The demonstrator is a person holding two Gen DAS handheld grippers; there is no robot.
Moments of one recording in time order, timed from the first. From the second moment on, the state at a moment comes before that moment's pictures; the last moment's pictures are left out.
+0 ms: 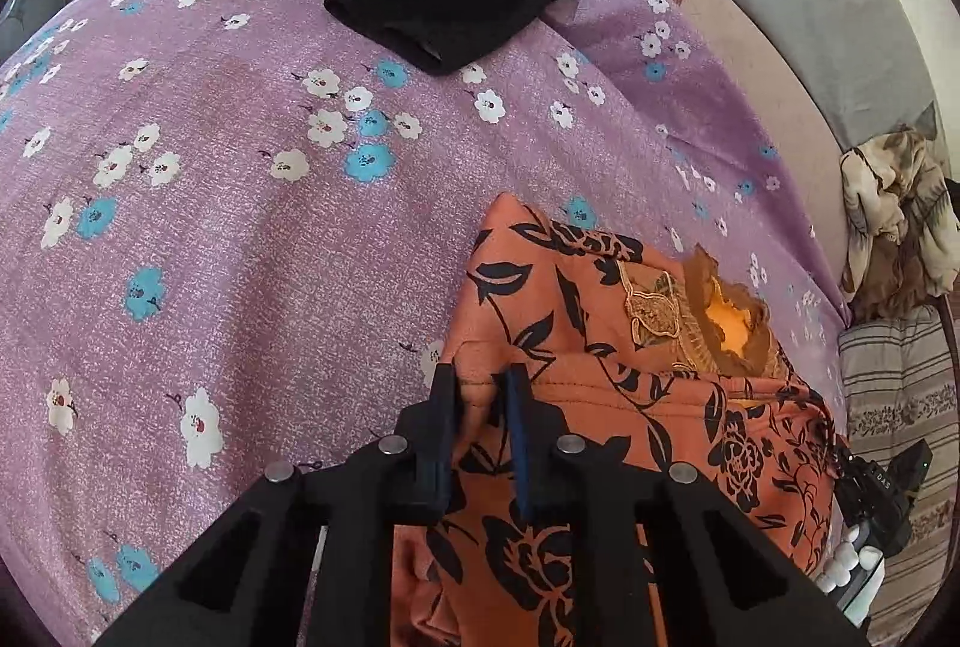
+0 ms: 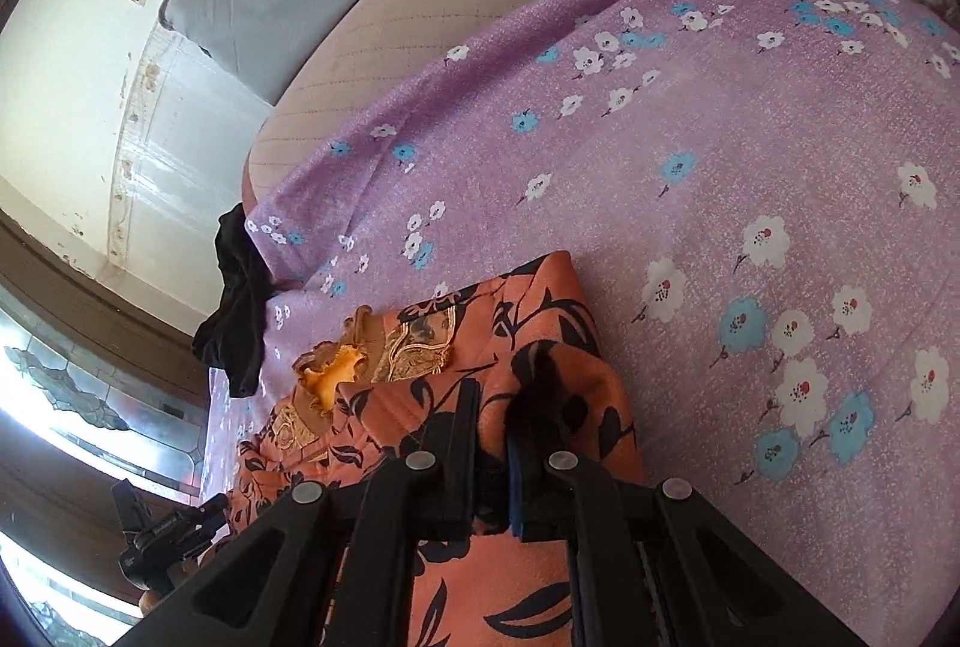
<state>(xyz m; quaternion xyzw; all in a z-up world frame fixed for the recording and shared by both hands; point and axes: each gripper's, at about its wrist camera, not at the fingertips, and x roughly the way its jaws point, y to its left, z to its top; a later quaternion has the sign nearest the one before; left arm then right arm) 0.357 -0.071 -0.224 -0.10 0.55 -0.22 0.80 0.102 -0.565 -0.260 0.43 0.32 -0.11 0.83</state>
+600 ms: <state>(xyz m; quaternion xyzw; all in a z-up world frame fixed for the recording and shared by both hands) 0.395 -0.111 -0.173 -0.10 0.47 -0.23 0.85 0.113 -0.584 -0.213 0.41 0.23 -0.11 0.88</state>
